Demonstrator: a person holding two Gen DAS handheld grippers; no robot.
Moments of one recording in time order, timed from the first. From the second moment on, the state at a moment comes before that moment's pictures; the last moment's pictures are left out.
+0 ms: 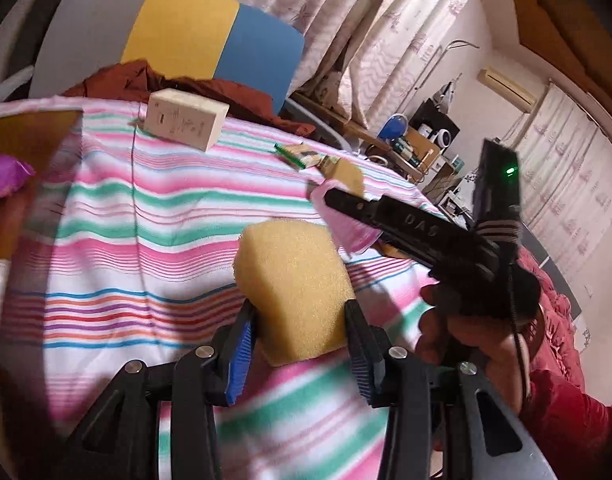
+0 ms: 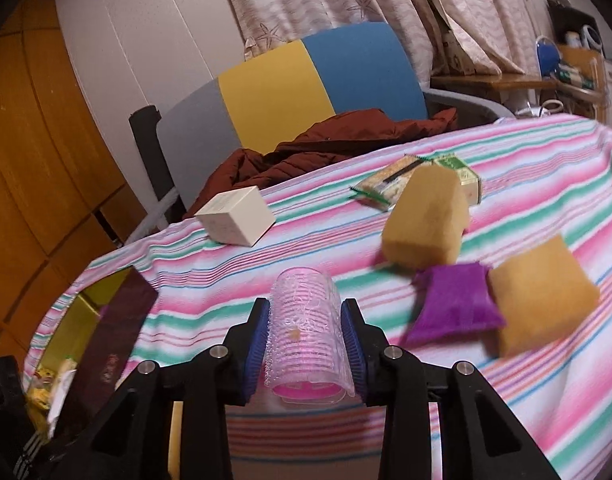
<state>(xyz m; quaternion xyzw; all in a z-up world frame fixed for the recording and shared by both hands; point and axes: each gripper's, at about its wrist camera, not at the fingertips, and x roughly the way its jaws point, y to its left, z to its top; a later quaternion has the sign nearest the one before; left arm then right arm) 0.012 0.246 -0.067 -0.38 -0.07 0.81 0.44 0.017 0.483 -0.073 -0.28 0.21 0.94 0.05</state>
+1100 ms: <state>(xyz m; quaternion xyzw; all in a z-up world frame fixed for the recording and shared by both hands) -0.089 0.044 -0.043 -0.41 -0.12 0.87 0.24 -0.040 0.256 -0.018 -0.31 0.18 0.92 -0.15</state>
